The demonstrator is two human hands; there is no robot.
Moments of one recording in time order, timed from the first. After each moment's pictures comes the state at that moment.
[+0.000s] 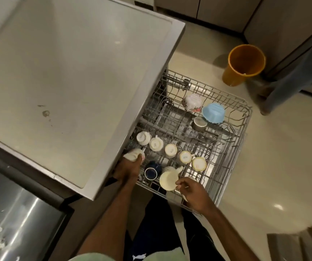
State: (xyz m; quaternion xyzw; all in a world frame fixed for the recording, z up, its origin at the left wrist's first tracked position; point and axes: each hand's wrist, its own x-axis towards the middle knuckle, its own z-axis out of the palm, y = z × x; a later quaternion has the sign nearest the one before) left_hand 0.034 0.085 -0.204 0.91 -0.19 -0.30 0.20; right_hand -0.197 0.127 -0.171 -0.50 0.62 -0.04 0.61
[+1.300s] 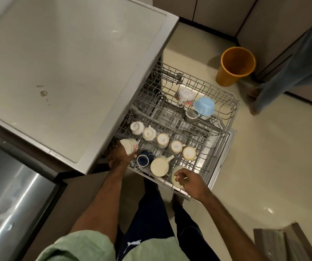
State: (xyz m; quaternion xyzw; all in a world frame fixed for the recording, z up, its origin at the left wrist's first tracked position) left_hand 0.055 0.102 -0.195 0.86 -0.40 -0.29 -0.10; right_hand -0.231 0.147 -0.165 -0.53 0.61 -0.01 0.58
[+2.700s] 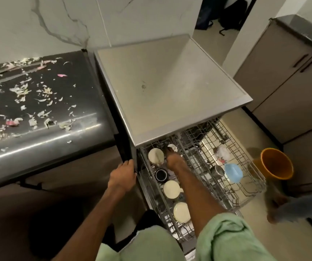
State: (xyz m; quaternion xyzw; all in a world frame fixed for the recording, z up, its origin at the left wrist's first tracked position) left_hand 0.038 0.266 -0.090 0.90 -0.37 -0.23 0.08; right_hand -0.049 0.062 -0.113 -0.88 0.34 0.21 0.26
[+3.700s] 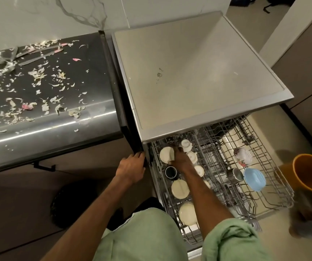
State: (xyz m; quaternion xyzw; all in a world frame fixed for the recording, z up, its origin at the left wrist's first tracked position) left_hand 0.048 0.241 -0.117 0.89 -0.39 -0.24 -0.04; right_hand -0.040 0.043 -0.173 -0.88 0.29 0.23 0.30
